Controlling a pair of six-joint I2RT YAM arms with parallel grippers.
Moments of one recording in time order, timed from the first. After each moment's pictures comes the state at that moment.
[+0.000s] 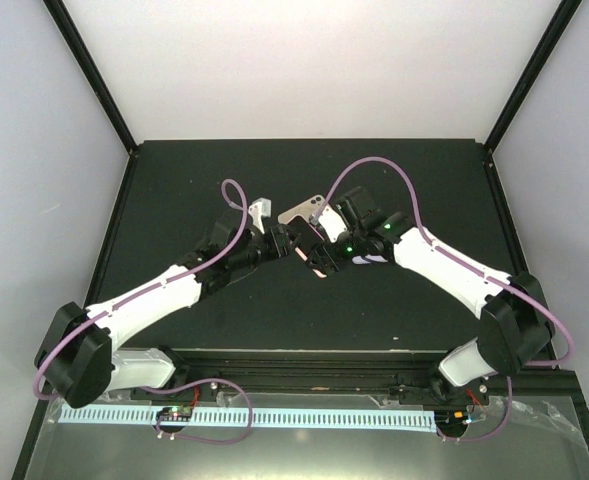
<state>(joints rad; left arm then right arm) -0.66 1.24 0.75 0.06 0.22 -0.91 0.67 1.49 1.15 -0.62 -0.32 -0.07</state>
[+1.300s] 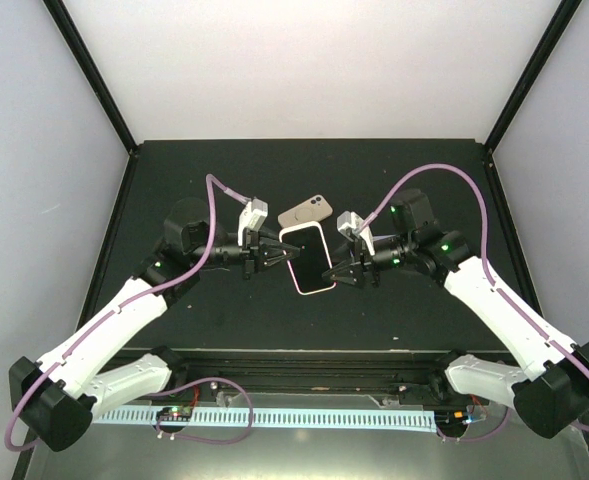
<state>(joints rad) -0.56 0.99 0.86 -0.01 0.94 -0.34 0.53 1.14 1.02 -0.62 -1.03 -0.26</state>
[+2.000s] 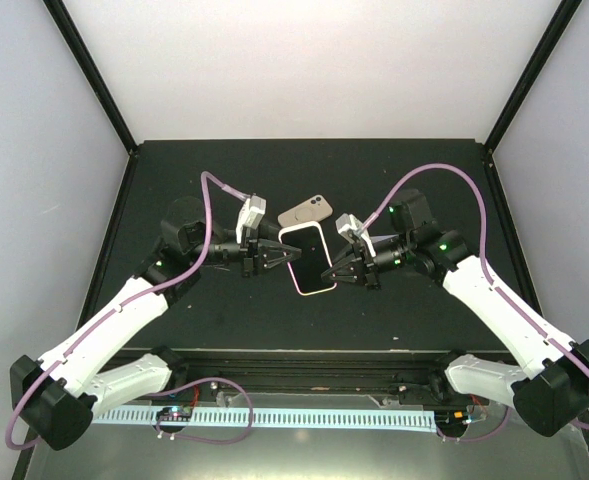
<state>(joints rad) -0.57 1.00 0.86 0.09 0.97 -0.37 0.54 1.15 1.02 -0.62 -1.13 -0.23</state>
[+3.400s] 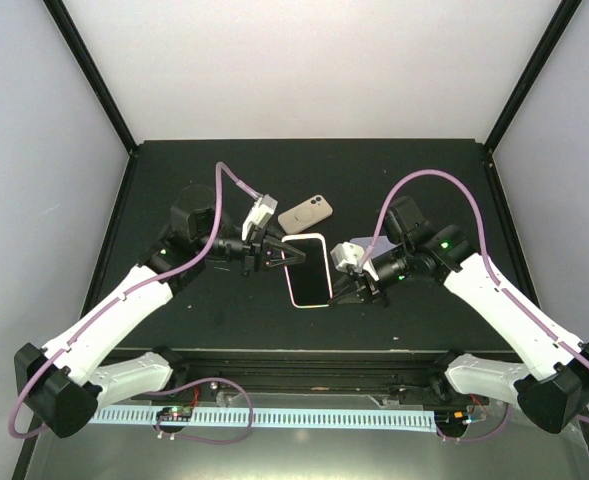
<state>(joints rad) -0.58 1.08 0.97 -0.05 1.13 -0.37 0.63 1.16 1.15 -1.03 -1.02 -0.79</state>
